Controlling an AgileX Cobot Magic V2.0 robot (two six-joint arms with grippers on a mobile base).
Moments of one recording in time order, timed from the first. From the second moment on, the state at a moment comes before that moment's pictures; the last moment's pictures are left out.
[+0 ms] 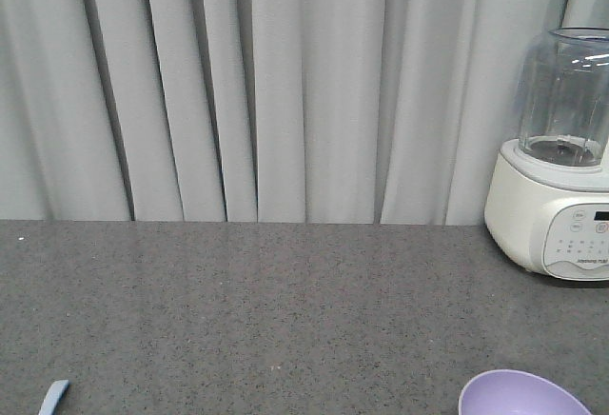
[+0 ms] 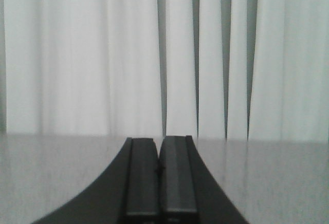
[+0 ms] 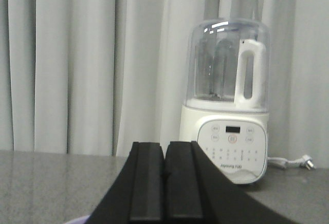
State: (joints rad) left arm 0.03 -0.01 -0.08 -0.06 -0.07 0.03; right arm -0.02 -0.01 -0.06 -0.07 -0.12 0.04
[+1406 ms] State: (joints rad) left arm -0.07 1.37 -1.02 -0.16 0.70 0.14; right arm -0.02 0.66 -0.46 -0.11 0.40 0.11
